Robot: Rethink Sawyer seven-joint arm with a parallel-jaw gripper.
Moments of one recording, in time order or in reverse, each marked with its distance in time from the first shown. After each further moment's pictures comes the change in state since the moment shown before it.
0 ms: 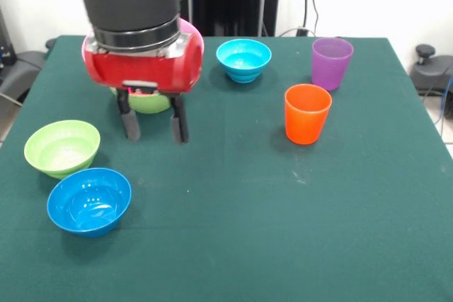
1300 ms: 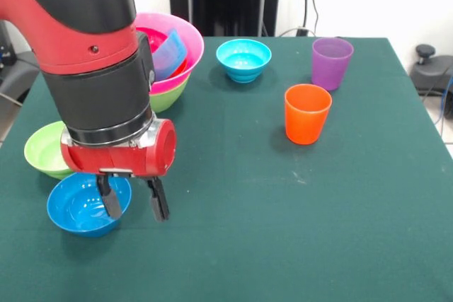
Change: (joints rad) arm -0.015 0.219 0.059 -0.237 -0.025 0.004 -0.119
